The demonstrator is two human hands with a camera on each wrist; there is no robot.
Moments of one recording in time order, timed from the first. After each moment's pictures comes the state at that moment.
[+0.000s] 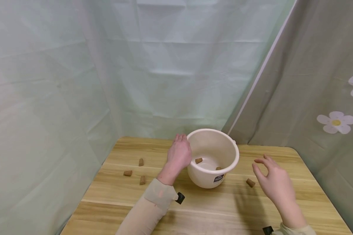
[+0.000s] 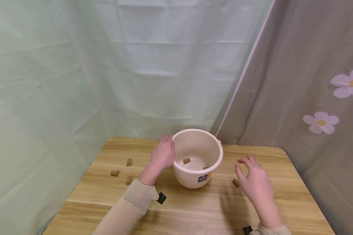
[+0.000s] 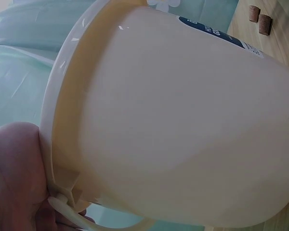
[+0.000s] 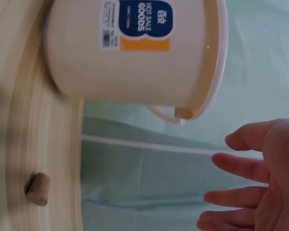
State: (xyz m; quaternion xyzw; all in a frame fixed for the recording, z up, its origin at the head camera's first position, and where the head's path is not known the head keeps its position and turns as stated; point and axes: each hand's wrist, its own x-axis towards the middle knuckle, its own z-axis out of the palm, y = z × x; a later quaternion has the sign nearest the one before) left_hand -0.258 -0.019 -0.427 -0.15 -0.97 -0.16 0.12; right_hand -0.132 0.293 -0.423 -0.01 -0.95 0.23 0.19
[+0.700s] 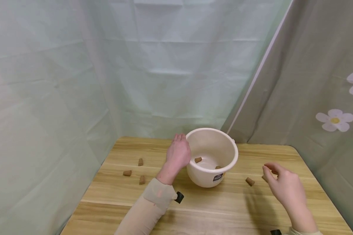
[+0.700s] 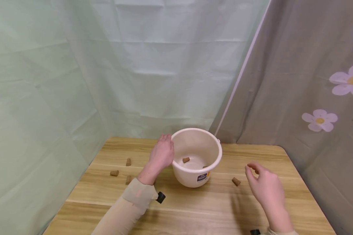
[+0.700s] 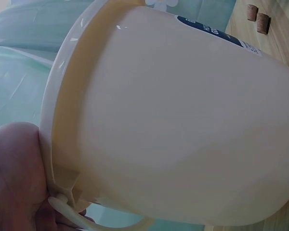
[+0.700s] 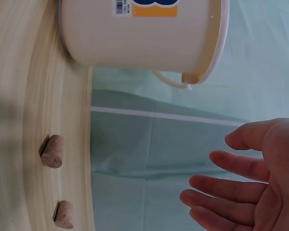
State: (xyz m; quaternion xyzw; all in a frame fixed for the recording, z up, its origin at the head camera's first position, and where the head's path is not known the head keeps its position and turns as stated) left_hand -0.258 -0.024 -0.424 -0.14 -0.97 -0.17 0.11; right_hand -0.120 0.320 -0.429 -0.04 -0.96 0.23 0.16
